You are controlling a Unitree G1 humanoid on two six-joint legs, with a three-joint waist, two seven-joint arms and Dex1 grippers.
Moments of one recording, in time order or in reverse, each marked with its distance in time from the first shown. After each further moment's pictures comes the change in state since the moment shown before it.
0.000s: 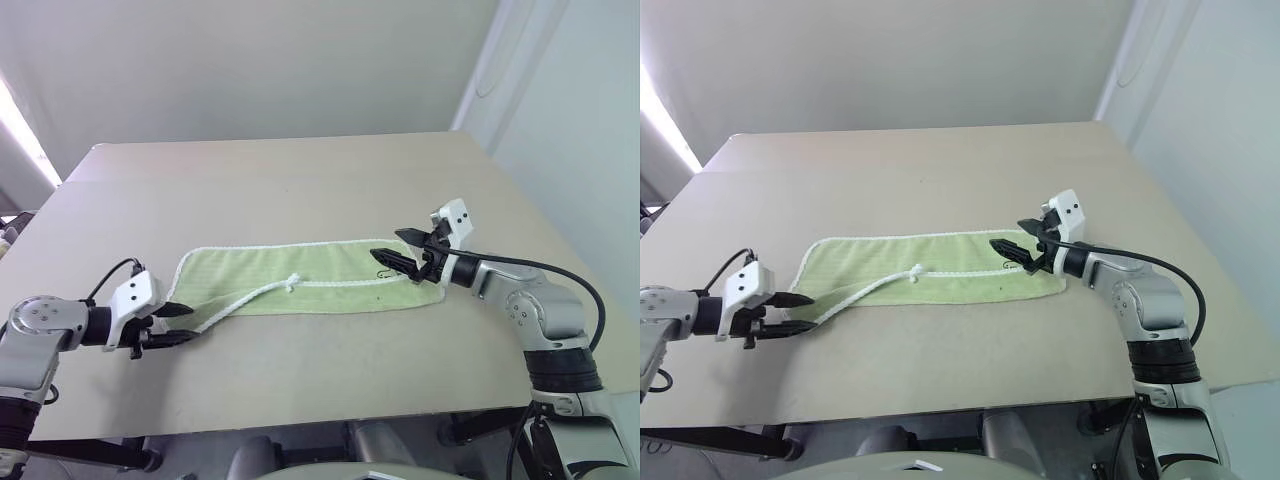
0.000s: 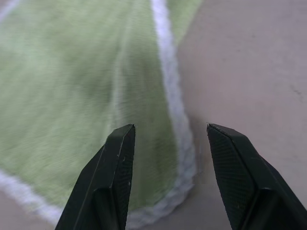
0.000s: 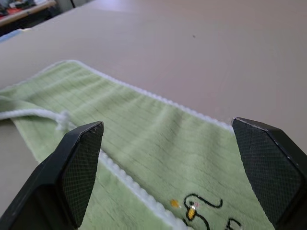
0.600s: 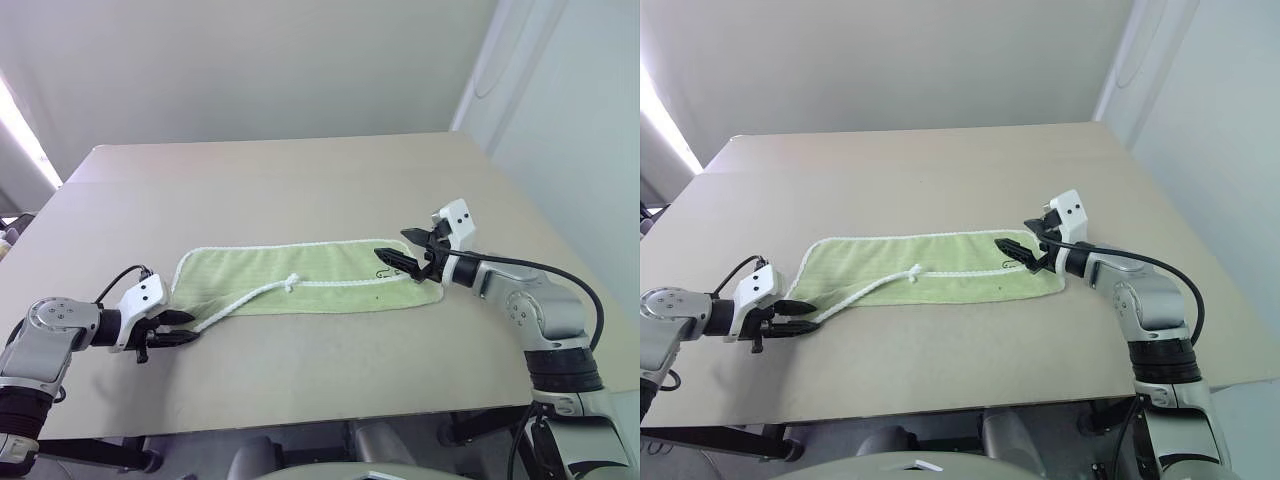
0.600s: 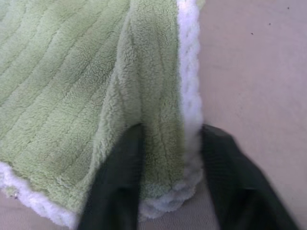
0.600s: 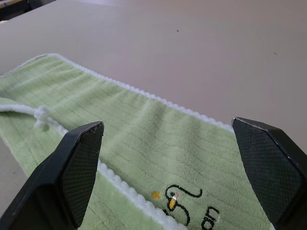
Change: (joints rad) left arm -0.059 -0.008 -0.055 0.053 0.024 0.093 0.003; right arm 0.007 -0.005 -0.002 0.000 -0.031 0.002 -0.037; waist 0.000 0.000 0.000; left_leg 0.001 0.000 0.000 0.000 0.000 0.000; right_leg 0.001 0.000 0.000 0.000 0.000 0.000
